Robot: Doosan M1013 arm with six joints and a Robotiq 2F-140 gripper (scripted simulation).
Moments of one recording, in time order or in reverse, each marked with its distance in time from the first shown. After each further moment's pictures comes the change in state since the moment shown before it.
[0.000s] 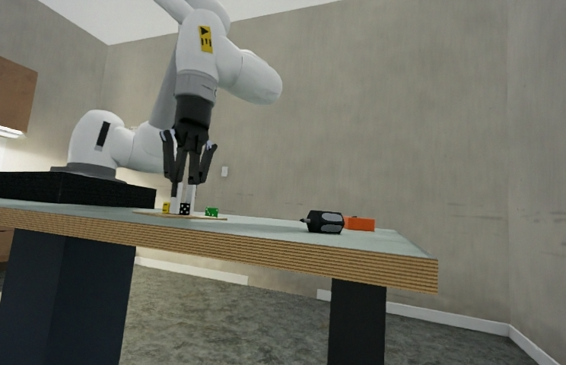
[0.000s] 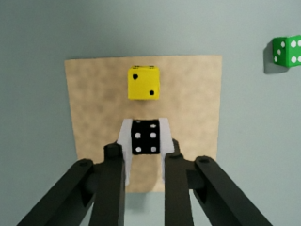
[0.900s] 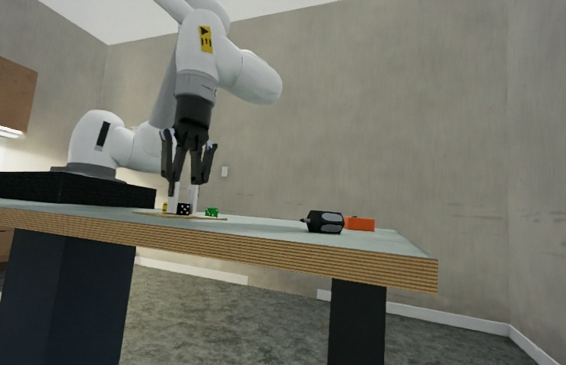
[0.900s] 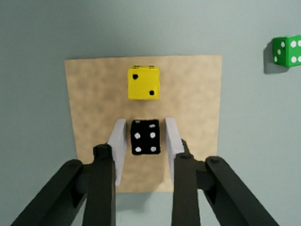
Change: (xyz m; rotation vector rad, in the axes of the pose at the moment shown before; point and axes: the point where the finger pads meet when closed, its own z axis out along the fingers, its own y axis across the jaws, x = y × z) arm 0.000 0.000 0.000 0.000 0.000 0.000
